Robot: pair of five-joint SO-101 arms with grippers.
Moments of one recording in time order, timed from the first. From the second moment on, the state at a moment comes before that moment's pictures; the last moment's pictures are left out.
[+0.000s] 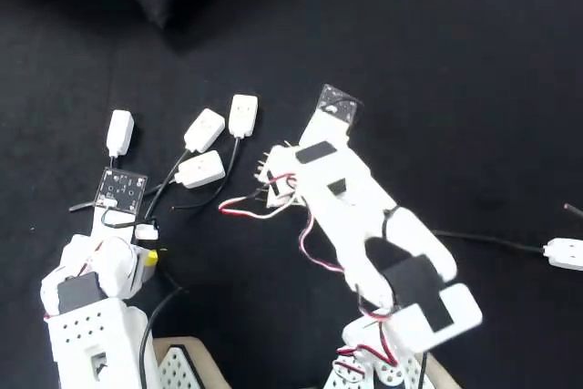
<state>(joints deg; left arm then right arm) -25.8 -80.0 88.5 59.9 -33.1 -24.8 2.5 35.9 45.8 -50.0</state>
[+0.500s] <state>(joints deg) -25.8 -80.0 88.5 59.9 -33.1 -30.2 9.6 28.9 51.9 -46.5</state>
